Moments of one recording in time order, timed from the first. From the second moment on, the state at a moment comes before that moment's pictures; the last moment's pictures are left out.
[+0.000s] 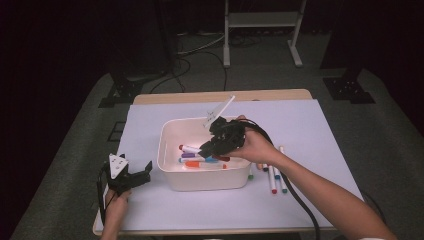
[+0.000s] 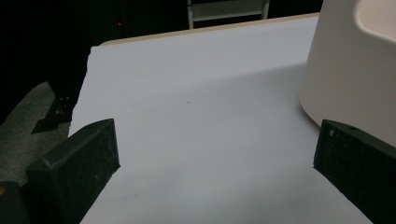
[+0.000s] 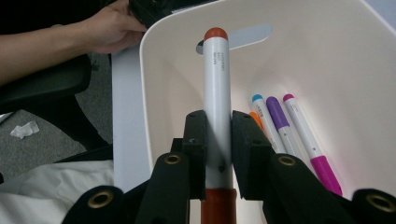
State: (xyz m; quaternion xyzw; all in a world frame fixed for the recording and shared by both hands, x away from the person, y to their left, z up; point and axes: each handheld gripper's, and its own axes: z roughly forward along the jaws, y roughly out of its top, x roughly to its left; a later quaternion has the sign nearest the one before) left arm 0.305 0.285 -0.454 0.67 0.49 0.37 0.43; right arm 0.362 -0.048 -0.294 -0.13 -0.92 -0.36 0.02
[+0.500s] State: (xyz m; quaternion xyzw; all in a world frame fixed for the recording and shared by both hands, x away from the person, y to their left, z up) left arm 0.305 0.285 -0.454 0.67 0.49 0.37 0.43; right arm 0.373 -0.017 -0.332 -0.11 -0.94 -0.31 0.05
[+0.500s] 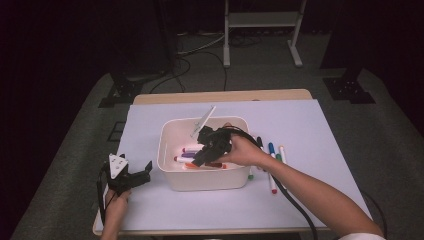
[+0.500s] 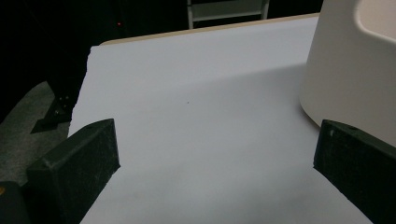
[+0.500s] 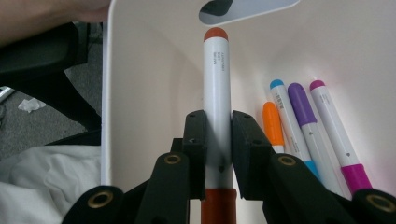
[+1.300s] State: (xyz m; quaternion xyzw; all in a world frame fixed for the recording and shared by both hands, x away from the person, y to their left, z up) left arm 0.305 0.286 -0.454 0.67 0.49 0.36 0.43; right arm 0.373 -0.009 -0.341 -0.11 -0.96 -0.27 0.03
